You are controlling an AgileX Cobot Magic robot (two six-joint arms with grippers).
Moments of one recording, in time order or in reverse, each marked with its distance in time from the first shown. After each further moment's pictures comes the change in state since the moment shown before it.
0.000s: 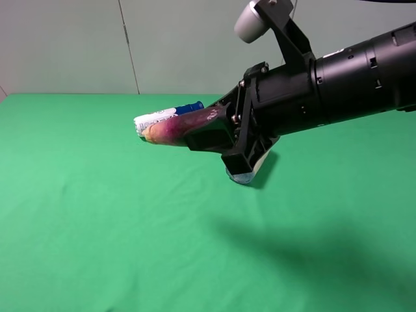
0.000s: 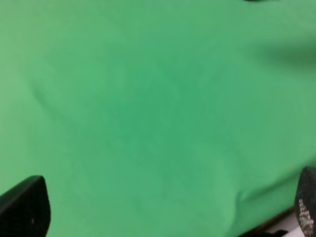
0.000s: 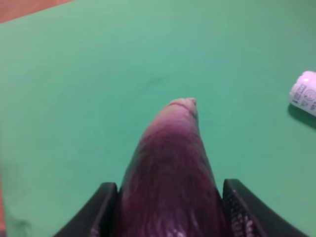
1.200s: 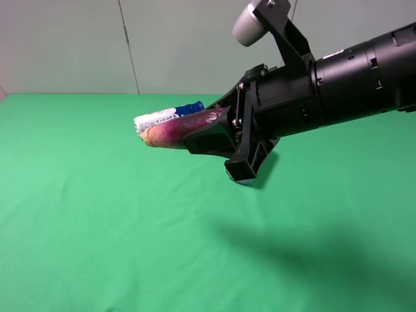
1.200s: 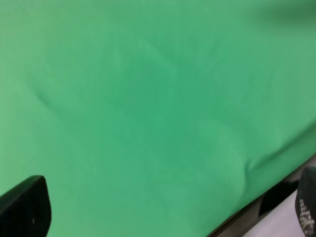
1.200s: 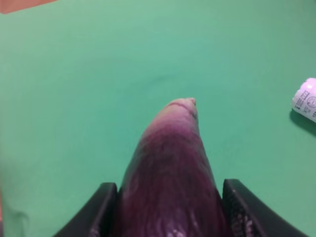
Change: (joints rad) left arm -0.039 0.229 -0.126 0.000 0.044 0.134; right arm 0.000 0.000 0.000 0.001 0.030 -0.064
